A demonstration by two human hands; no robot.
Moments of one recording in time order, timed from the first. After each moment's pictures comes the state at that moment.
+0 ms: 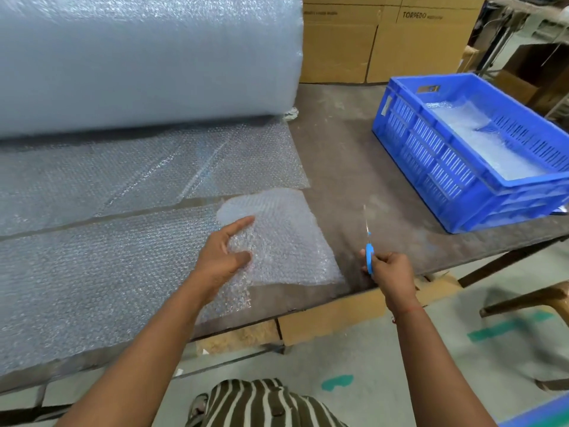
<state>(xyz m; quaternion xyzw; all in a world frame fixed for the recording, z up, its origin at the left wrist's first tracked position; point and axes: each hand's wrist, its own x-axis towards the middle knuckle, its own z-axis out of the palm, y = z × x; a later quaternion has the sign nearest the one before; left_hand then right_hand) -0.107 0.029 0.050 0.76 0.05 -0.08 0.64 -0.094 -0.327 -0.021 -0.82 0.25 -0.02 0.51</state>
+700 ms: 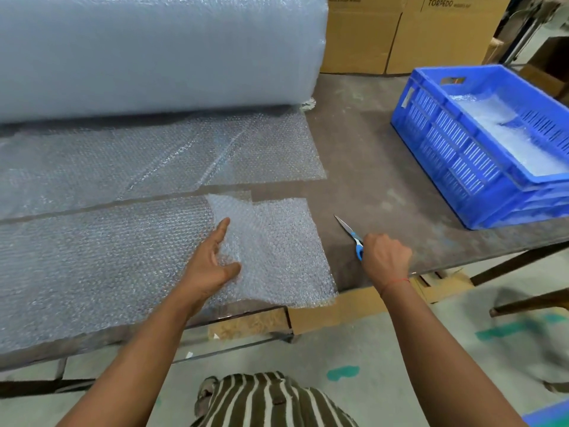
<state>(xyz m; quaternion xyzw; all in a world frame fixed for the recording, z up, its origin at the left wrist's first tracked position) -0.152 0.073 0.037 0.78 0.10 -0.09 0.61 -0.085 -0.262 0.028 -0.99 0.09 0.07 -0.10</state>
